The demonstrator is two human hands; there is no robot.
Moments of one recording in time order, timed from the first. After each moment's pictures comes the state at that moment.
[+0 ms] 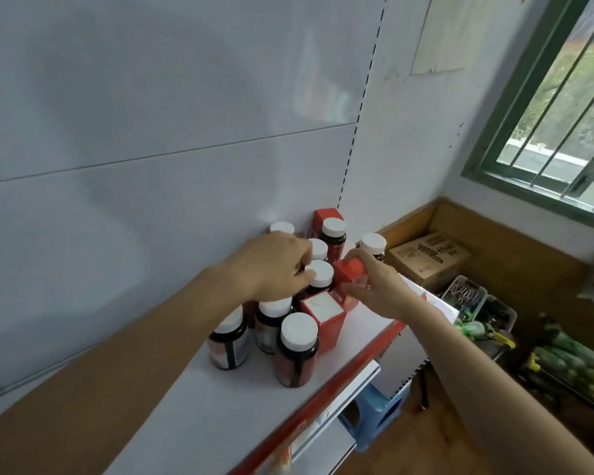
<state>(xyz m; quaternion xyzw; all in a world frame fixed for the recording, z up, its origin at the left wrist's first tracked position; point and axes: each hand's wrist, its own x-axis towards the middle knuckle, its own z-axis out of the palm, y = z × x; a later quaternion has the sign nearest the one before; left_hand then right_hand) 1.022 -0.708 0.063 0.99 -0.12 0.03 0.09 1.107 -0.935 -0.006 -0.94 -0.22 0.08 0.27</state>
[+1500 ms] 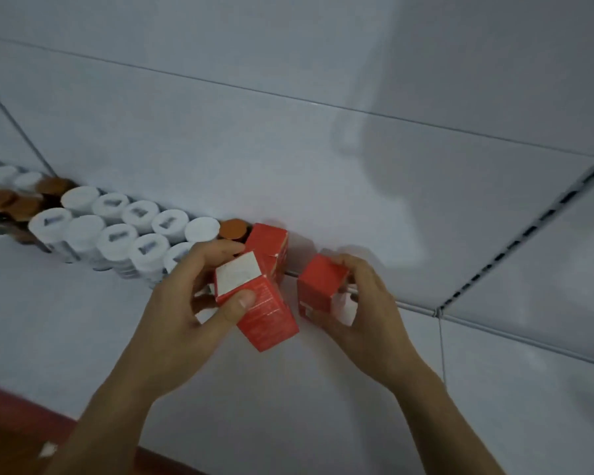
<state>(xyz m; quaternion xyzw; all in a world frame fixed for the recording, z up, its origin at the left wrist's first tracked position) 0.480 -0.407 -0.010 0.71 0.37 0.41 0.43 0.725 -0.465 -0.046 -0.64 -0.62 0.20 0.41</state>
